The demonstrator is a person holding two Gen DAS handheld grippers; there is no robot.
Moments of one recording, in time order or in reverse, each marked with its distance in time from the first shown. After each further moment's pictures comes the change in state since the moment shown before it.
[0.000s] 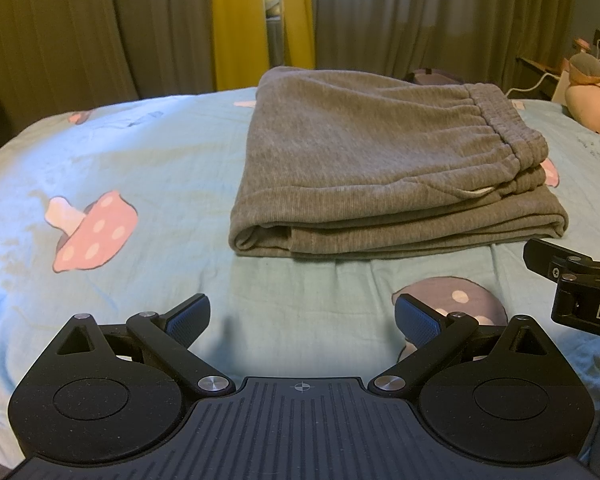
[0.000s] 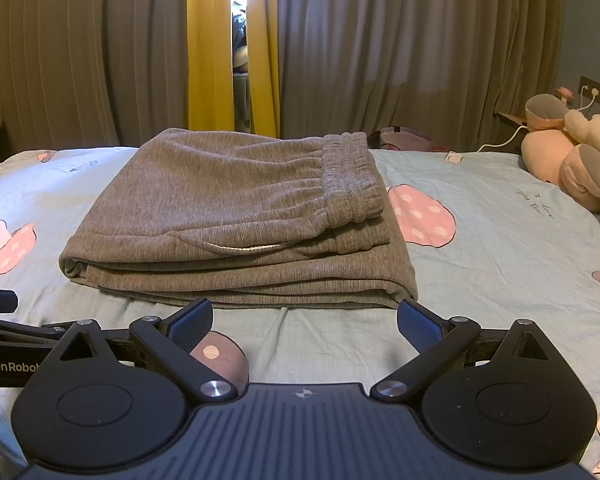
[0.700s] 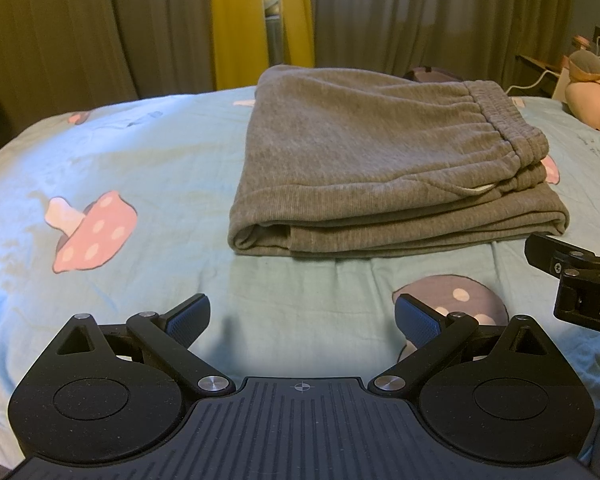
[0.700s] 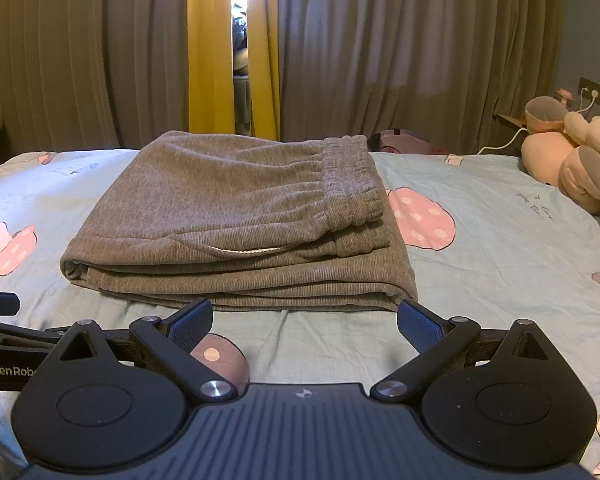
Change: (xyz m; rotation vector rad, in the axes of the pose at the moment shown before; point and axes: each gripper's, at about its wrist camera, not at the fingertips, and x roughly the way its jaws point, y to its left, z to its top) left arm 0.001 0.000 -0.001 0.006 0.001 0.001; right arm 0.000 0.000 0.002 -0.001 -0.004 0.002
